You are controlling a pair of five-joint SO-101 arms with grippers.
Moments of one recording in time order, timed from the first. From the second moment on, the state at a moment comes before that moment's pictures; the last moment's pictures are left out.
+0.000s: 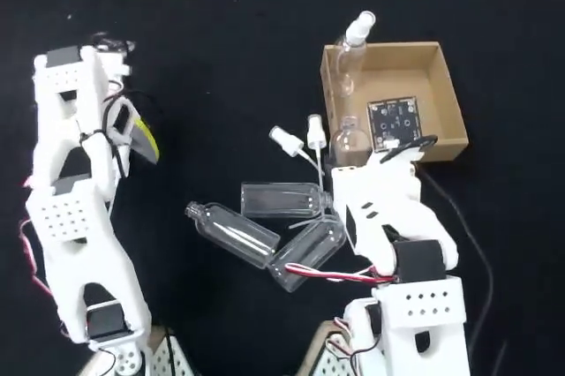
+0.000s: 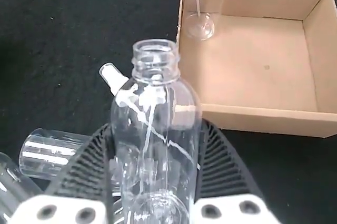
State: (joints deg) left arm -18.8 39.7 -32.7 94.1 -25.9; right arm -4.7 -68.7 62.7 55.7 2.5
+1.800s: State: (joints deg) left arm 5.2 -4.2 -20.5 82.0 -4.6; right arm -7.6 -68.7 66.5 48.0 1.4
